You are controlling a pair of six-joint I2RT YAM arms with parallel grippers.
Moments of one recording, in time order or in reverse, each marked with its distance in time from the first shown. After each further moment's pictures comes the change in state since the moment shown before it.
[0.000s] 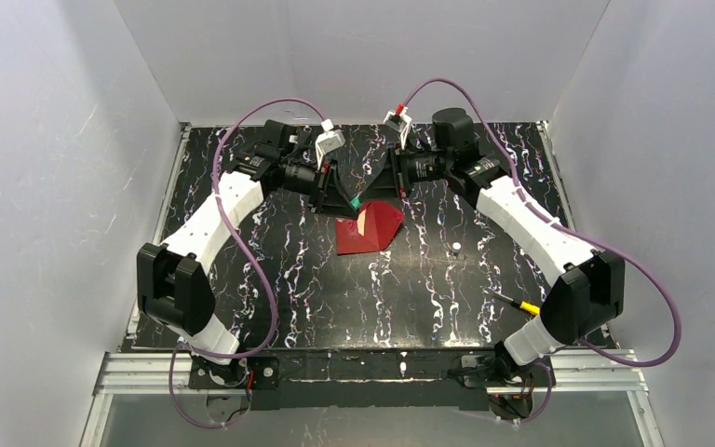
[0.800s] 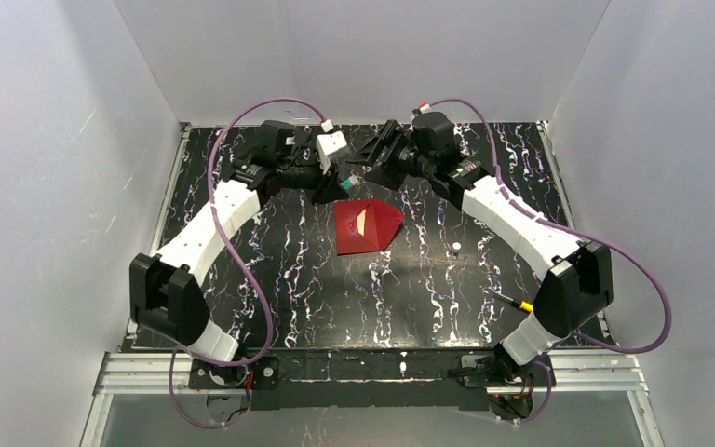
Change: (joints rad) left arm -0.011 -0.093 -0.094 0.199 -0.551 0.263; right arm 0.086 0.055 0.011 0.030 0.715 0.842
